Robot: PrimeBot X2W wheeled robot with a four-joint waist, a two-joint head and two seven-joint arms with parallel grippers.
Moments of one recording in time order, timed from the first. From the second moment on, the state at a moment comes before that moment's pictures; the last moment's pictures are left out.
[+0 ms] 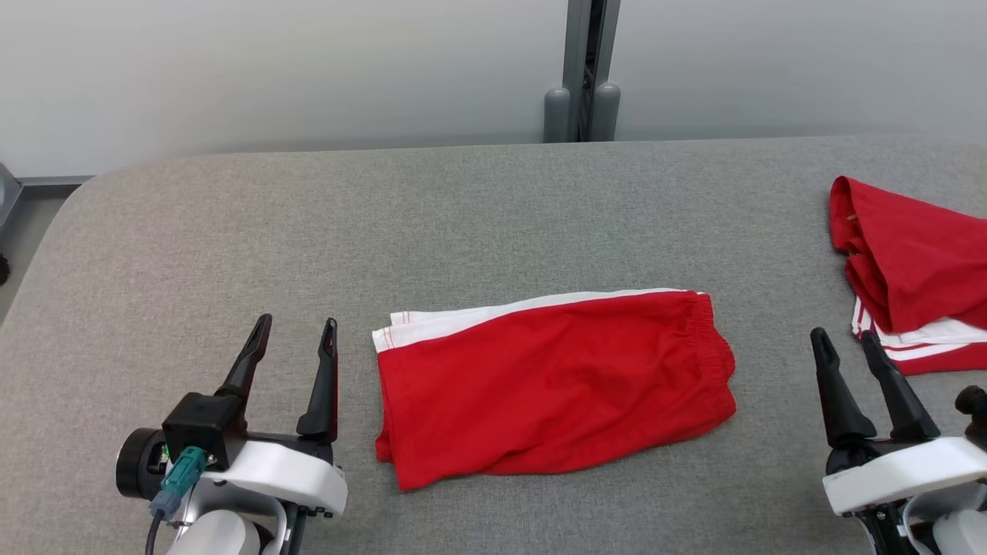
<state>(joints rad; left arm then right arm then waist) -0.19 0.35 -0.51 0.09 -0.55 0.28 -0.26 -0.10 -0.33 0.22 0.18 0.74 0.13 -0.26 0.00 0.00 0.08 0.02</state>
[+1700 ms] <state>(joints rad) -0.19 0.24 -0.42 0.18 -0.48 0.15 -0.26 -0.44 -0.33 0.59 0.80 1.17 0.13 -0.20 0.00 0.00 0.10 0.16</state>
